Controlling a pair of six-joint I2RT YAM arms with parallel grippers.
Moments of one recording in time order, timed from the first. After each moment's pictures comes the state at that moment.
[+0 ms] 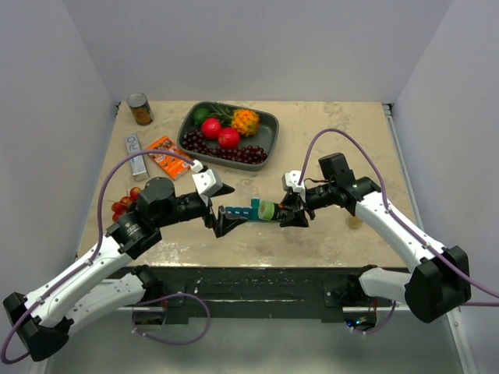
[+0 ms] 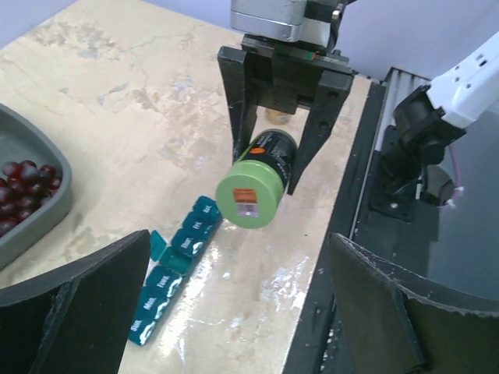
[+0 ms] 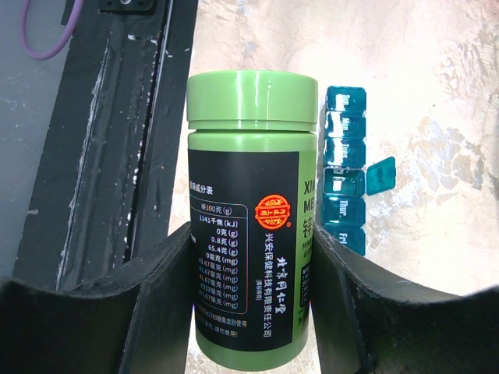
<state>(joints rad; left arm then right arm) -0.75 0.78 0.78 -0.16 0.43 -0.06 0.42 1.20 0.90 -0.64 -1.01 -0.81</state>
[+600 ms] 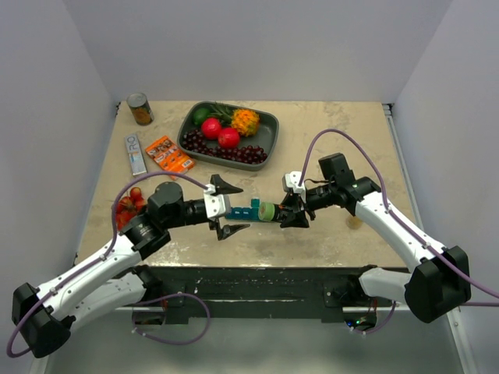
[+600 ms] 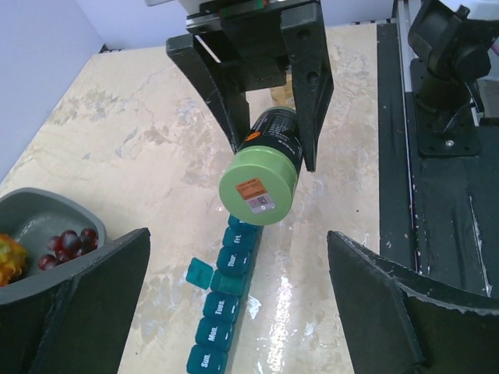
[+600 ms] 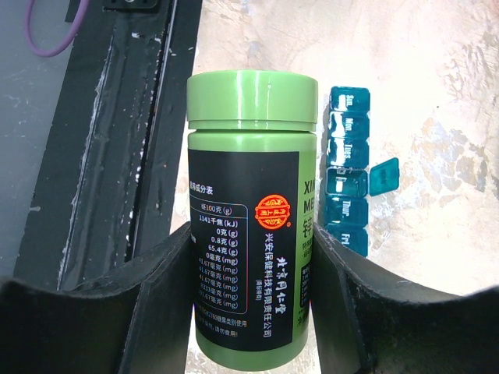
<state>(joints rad) -0.75 0.82 0.65 0.03 0.54 0.31 0.42 1.20 0.90 -0.66 -1.01 -0.83</state>
